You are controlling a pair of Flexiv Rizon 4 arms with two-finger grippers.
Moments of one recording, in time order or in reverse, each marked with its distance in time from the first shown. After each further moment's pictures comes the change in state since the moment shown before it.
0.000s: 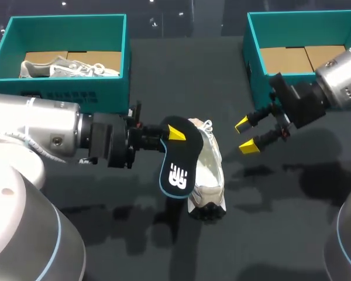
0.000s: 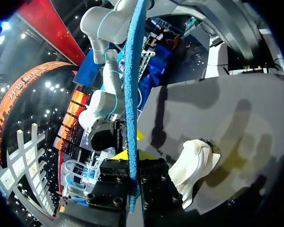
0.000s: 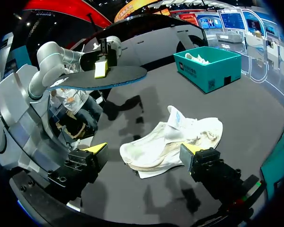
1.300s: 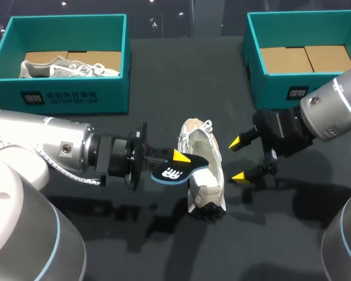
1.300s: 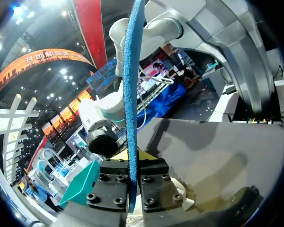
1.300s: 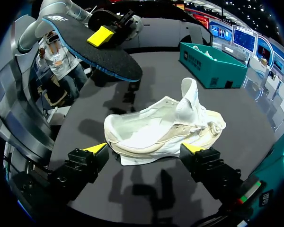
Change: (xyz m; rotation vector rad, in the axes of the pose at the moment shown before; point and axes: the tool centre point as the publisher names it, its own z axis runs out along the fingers) left arm 0.049 -0.020 0.023 0.243 0.001 -0.391; right arm -0.005 -0.055 0.046 0.153 -0.183 -0.252
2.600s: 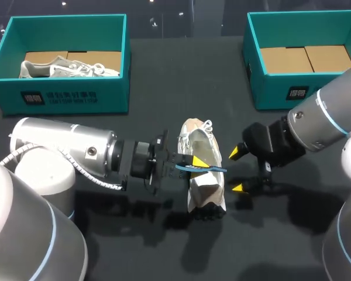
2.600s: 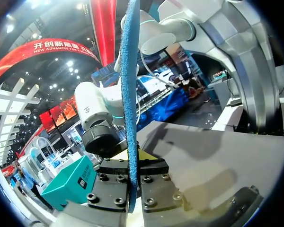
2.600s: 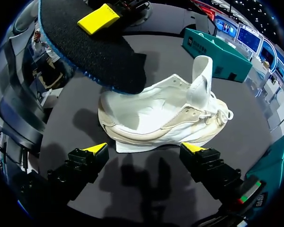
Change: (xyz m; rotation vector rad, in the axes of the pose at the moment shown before) left arm 0.009 0.021 0.039 0.027 -0.004 -0.147; right arm 0.001 -0.025 0.018 0.157 -0.040 -0.062
